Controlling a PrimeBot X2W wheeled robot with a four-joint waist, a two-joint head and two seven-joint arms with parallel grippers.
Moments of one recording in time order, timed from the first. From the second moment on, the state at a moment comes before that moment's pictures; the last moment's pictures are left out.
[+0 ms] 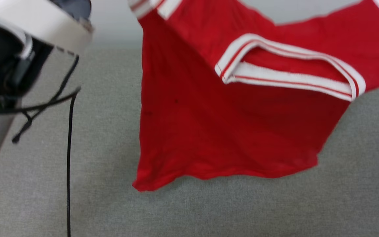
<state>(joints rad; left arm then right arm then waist) -1.06 0.65 -0.52 -0.16 -0.73 0.03 0.11 -0.68 -0.66 -0.06 -0.18 0.66 0.13 0.46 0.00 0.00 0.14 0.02</state>
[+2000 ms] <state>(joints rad) -0.67 0.59 -0.47 0.20 -0.73 0.09 -0.25 -0.82 -0.47 0.38 0.49 0.59 0.13 -0.09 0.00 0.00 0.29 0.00</state>
